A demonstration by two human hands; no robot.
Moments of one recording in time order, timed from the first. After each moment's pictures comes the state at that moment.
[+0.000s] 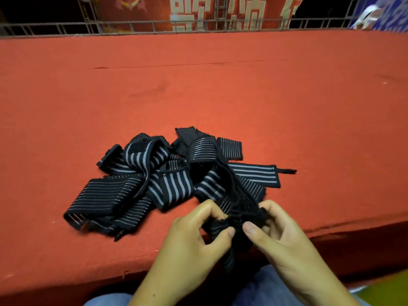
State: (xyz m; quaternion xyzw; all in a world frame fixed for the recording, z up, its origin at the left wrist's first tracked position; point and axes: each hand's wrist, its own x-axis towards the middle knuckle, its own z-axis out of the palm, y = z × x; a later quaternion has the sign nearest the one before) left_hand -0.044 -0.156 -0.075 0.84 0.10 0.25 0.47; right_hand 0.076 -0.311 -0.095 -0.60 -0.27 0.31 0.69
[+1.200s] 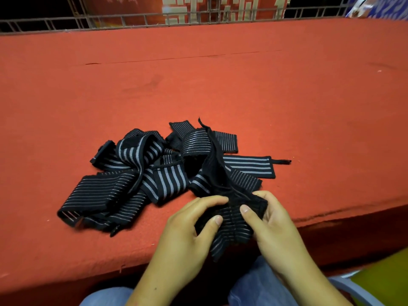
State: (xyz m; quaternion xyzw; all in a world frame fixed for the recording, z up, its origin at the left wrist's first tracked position) left_hand -0.043 -0.155 -0.089 0.86 0.13 0.25 0.43; right_hand 0.079 -0.295 -0.117 -0.67 -0.21 0.20 0.69
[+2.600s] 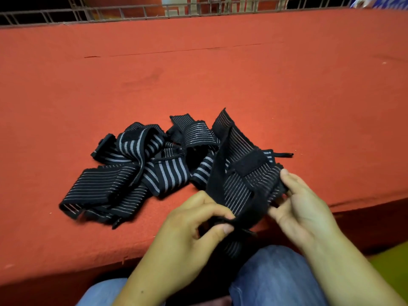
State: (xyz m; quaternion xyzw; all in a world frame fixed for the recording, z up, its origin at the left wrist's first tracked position) left_hand -0.058 -0.153 -0.074 0.87 0.03 0.23 0.43; right_hand 0.124 -0.296 -0.094 -0.49 0.07 0.26 0.83
